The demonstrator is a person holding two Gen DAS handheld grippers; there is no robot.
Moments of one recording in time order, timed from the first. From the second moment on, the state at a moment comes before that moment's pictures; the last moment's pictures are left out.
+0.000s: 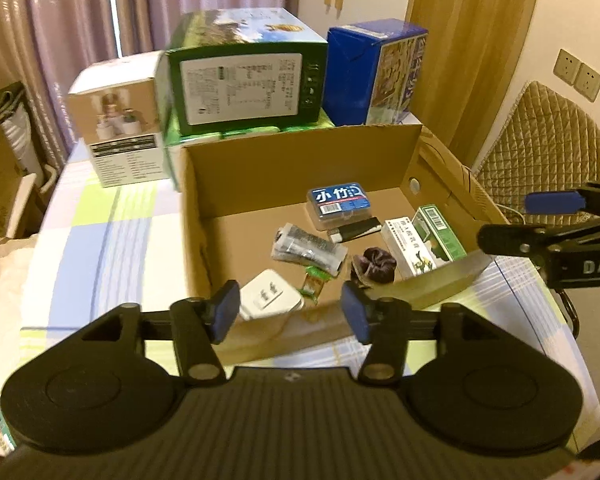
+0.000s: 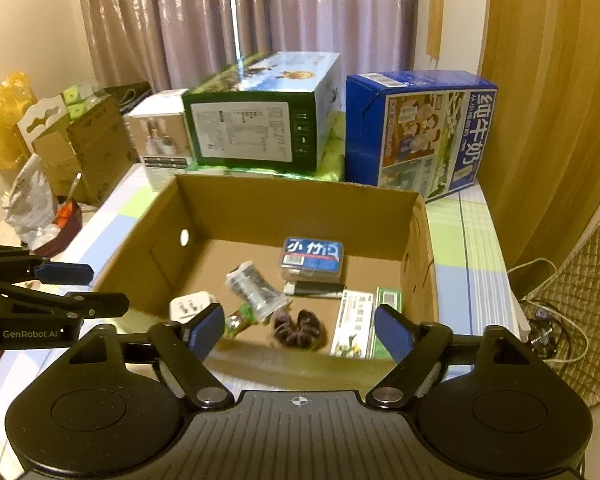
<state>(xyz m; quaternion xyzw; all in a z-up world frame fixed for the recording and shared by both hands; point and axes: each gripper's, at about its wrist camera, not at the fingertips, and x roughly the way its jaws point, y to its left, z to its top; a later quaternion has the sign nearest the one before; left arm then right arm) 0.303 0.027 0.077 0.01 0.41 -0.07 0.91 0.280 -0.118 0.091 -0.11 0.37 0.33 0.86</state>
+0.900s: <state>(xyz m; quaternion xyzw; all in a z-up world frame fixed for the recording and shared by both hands) 0.096 0.041 0.095 -0.02 0.37 -0.03 0.93 0.093 -0.204 0.074 -0.05 0.40 0.32 0.85</state>
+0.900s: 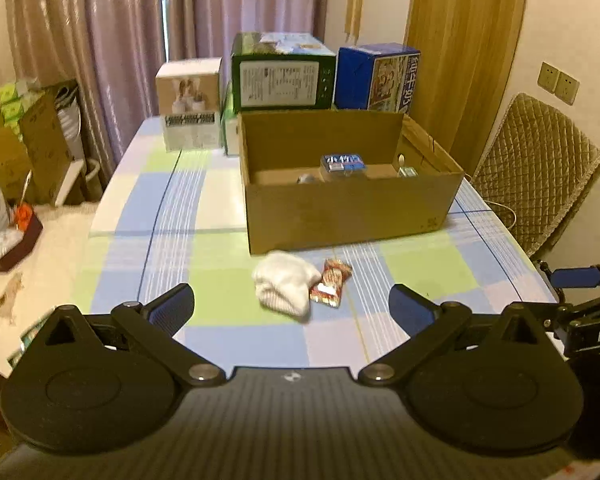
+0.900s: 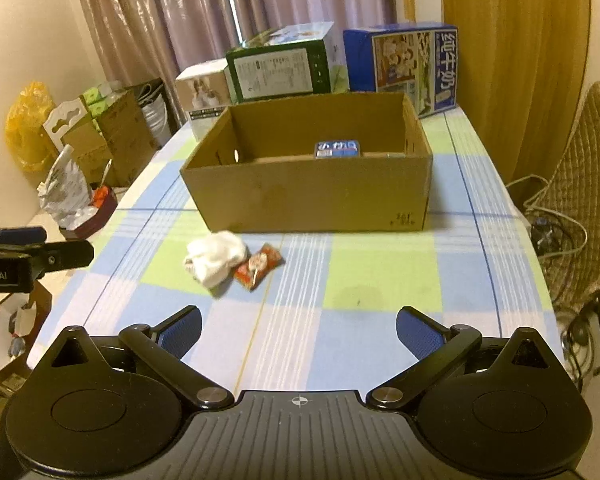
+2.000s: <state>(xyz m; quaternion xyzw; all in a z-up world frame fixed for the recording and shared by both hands) 0.118 0.055 0.032 -0.02 0.41 -0.03 0.91 0.096 -0.189 0.028 -0.07 0.38 0.36 0.85</state>
